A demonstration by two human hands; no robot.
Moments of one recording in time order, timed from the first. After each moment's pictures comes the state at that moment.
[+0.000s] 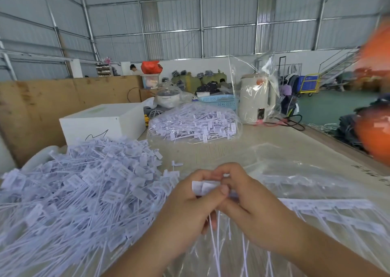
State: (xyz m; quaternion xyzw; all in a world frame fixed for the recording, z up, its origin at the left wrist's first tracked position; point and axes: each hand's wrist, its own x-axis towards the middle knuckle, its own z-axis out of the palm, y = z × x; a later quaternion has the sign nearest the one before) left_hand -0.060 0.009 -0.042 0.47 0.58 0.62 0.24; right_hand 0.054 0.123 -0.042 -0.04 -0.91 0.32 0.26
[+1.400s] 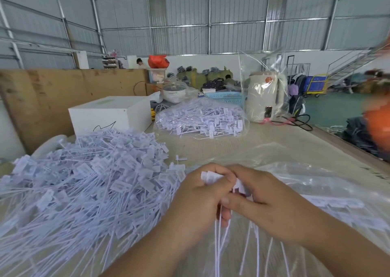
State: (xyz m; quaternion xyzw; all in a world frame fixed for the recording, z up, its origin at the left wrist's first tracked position) left_hand -0.052 0.009 -0.034 0.41 0.55 0.67 0.27; right_hand 0.059 0.127 -0.030 -0.02 -0.93 0.29 0.22
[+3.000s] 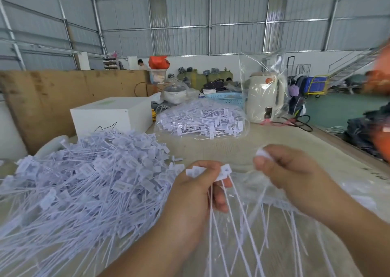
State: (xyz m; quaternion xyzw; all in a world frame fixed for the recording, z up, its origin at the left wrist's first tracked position) left_hand -0.049 0.010 -0.035 0.29 0.48 0.78 0.29; right_hand 0.075 0.147 -0.012 -0.11 -0.84 0.40 0.36
